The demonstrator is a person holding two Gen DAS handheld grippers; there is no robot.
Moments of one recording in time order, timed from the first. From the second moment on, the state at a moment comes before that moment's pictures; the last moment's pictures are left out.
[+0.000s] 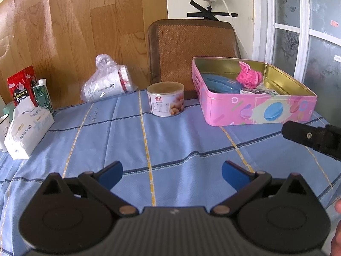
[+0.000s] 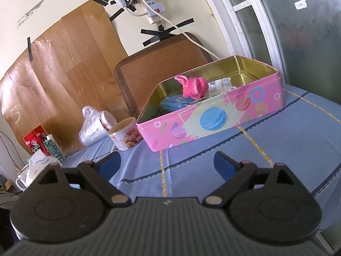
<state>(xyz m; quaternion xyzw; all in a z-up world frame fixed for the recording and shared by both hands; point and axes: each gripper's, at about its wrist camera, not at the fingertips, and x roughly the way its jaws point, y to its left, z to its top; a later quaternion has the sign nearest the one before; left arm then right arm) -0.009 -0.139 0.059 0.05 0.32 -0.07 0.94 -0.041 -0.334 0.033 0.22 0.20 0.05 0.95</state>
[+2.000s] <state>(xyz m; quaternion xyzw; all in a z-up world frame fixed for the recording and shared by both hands) -0.001 -0.147 0.048 0.06 0.35 -0.08 0.93 -0.038 -0.331 0.025 0.22 0.21 0.04 0.95</state>
